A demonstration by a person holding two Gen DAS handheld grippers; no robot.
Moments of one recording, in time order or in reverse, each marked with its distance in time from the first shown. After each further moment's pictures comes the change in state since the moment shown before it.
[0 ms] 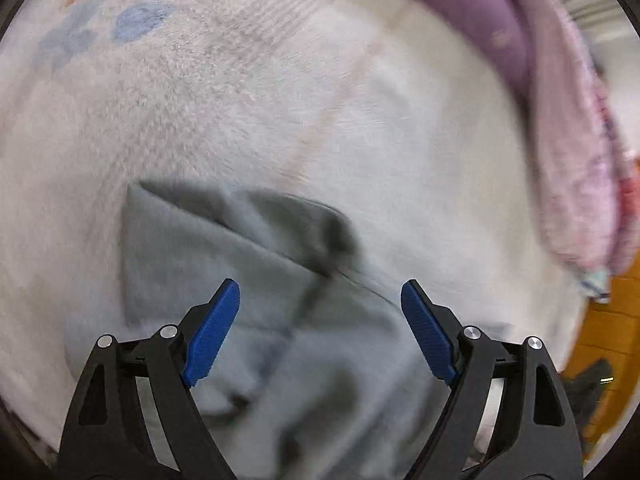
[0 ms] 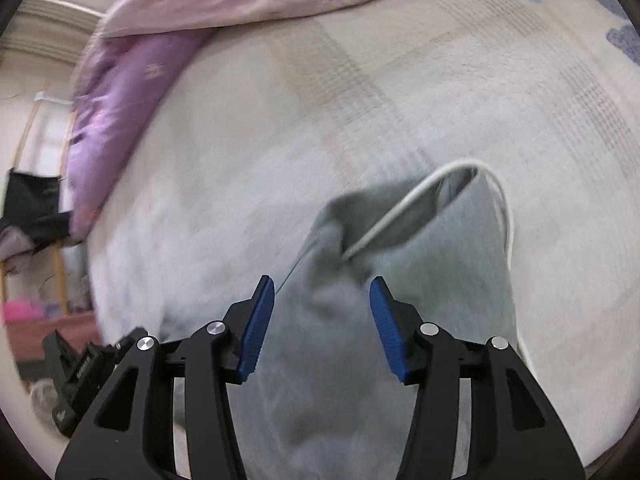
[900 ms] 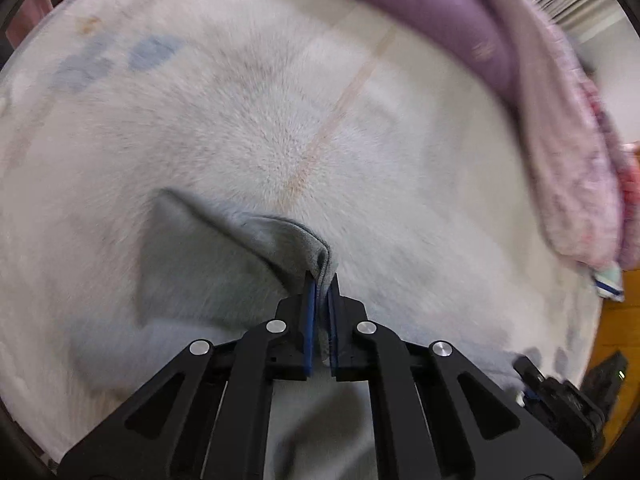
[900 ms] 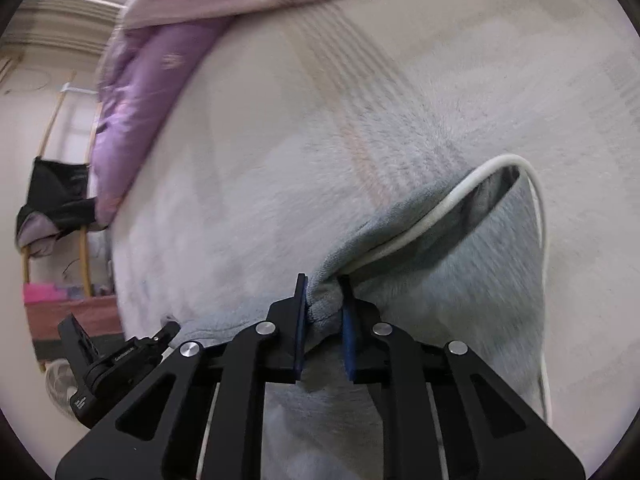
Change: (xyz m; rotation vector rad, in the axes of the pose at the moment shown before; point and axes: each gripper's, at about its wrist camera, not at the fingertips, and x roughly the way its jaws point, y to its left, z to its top) left arm -0.023 -0.034 -0.053 0.031 -0.187 -0.029; right arm -0.031 -0.033 -0.010 -0.107 0.021 0.179
